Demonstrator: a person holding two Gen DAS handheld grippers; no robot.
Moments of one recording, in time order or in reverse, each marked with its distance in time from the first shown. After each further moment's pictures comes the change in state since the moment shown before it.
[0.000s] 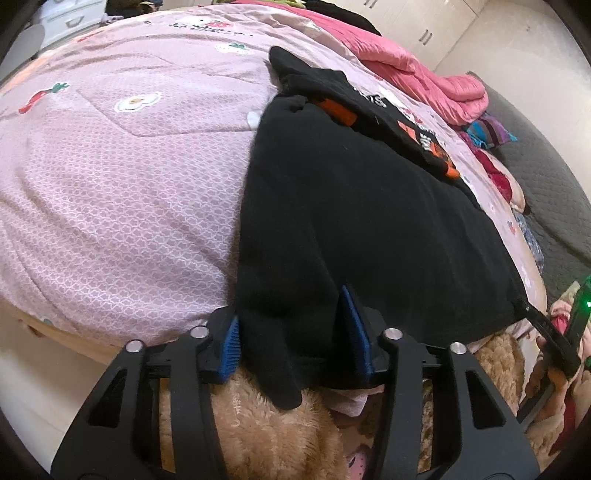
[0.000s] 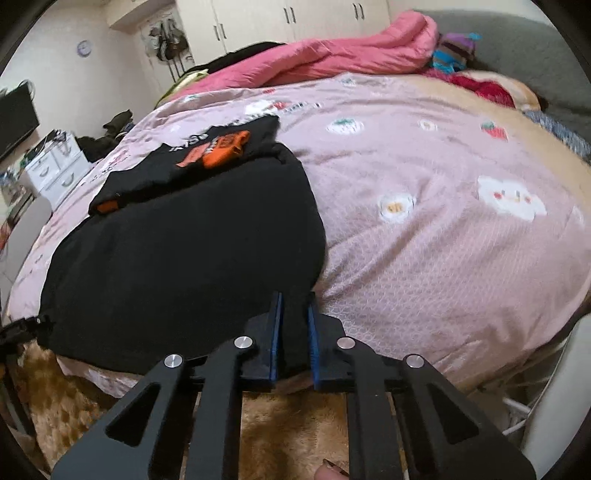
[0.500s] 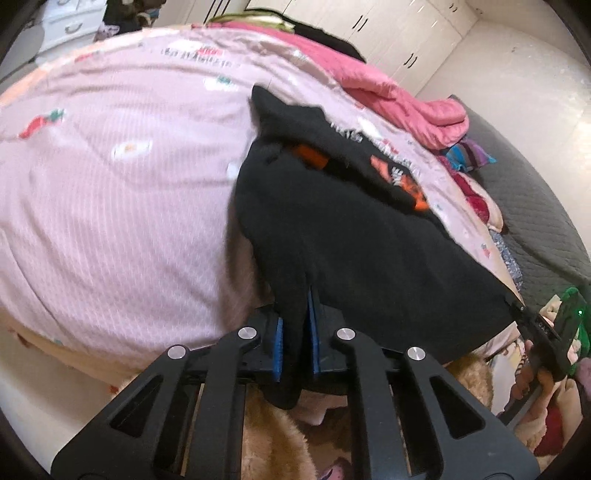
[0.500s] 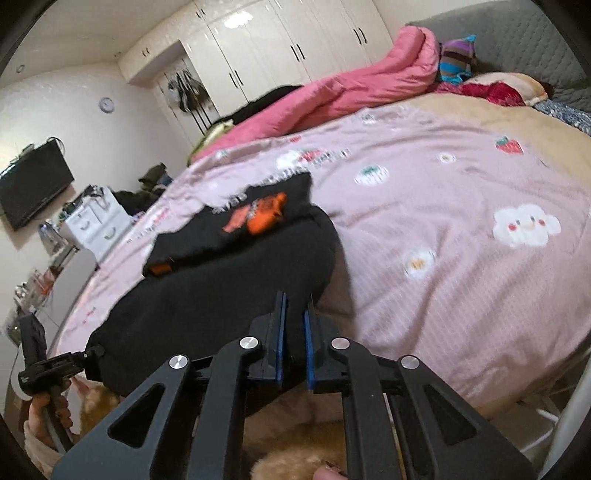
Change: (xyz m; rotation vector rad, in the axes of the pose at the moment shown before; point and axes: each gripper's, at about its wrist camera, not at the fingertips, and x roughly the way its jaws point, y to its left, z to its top) left arm -0.032 -0.011 0.023 0.000 -0.095 -0.087; right arm -0.038 -0.007 0.032 0.117 -0.161 0.211
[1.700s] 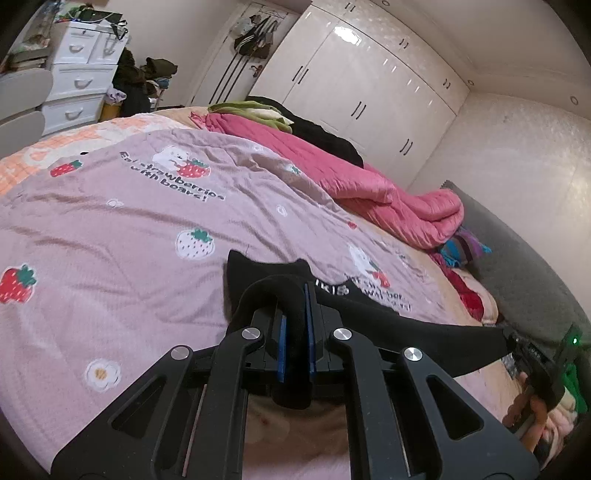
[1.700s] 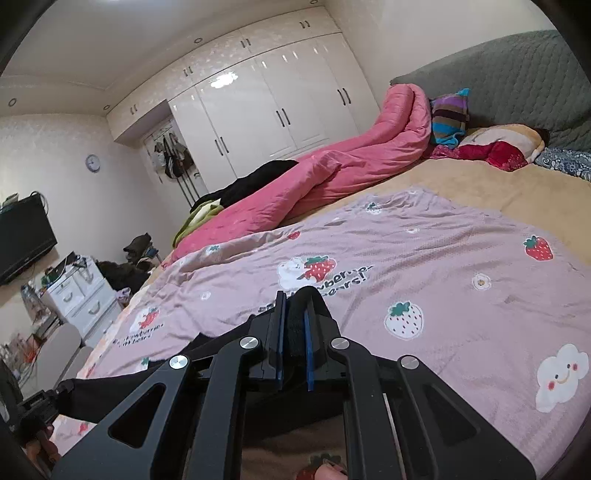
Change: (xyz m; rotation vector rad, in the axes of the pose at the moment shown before) left arm -0.003 -0.022 0.153 -0.051 -0.349 -0.016; right arm 0.075 0.034 0.158 0.061 -0.252 -0.082
